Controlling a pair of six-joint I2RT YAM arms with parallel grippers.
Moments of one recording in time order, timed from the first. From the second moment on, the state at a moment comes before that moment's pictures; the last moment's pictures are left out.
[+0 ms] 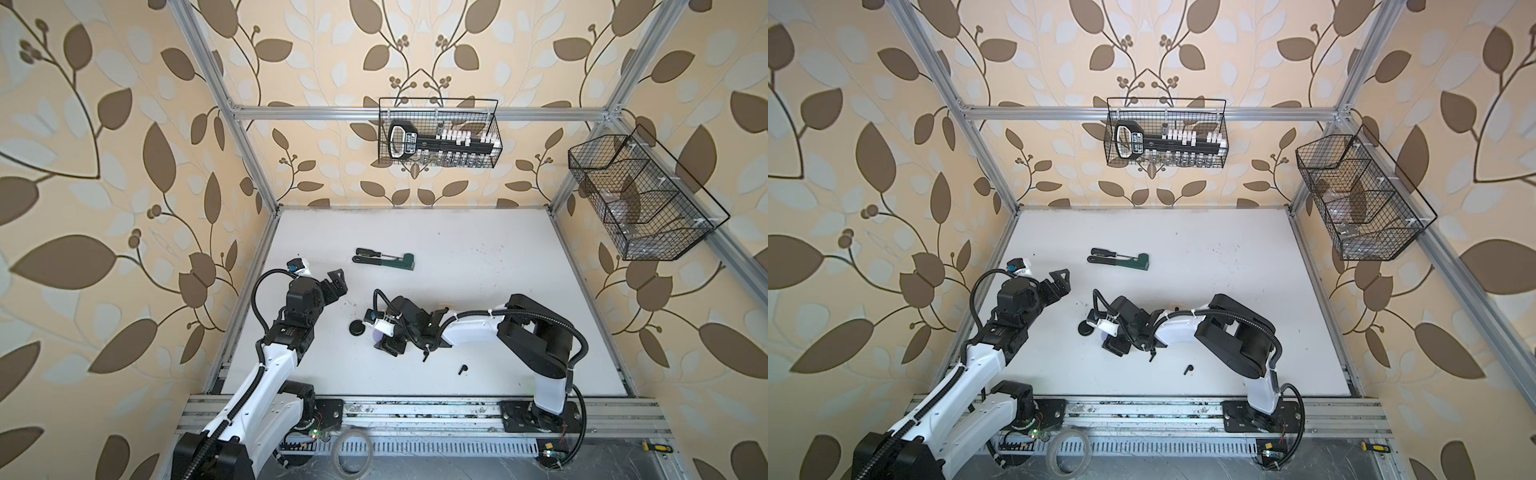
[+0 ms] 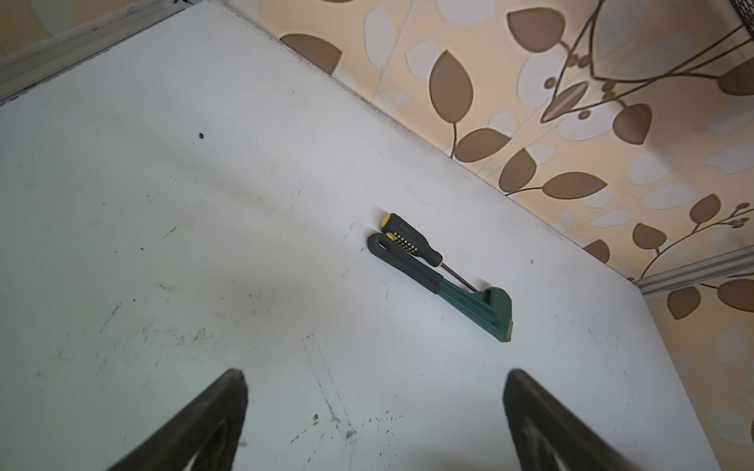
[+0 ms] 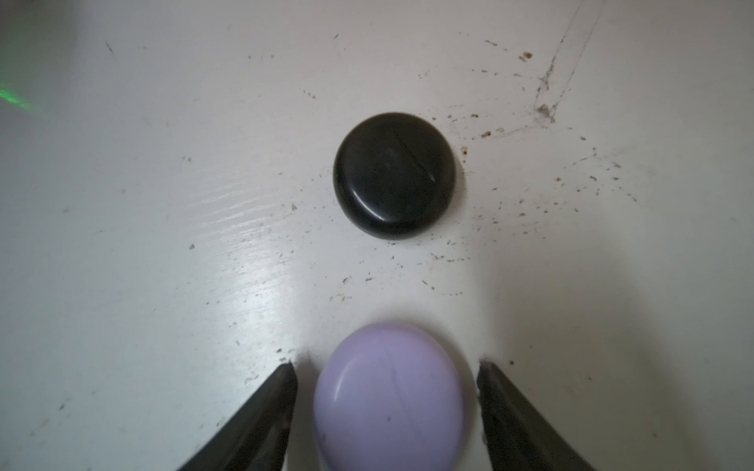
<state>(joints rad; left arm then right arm) -0.13 0.85 0.44 -0.02 -0.05 -0.62 1.02 1.93 1.02 0.07 -0.11 -0.18</state>
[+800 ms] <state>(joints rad) -0.13 0.85 0.44 -0.01 -0.02 -0.62 1.02 1.89 0.95 0.12 -0.12 -0.18</state>
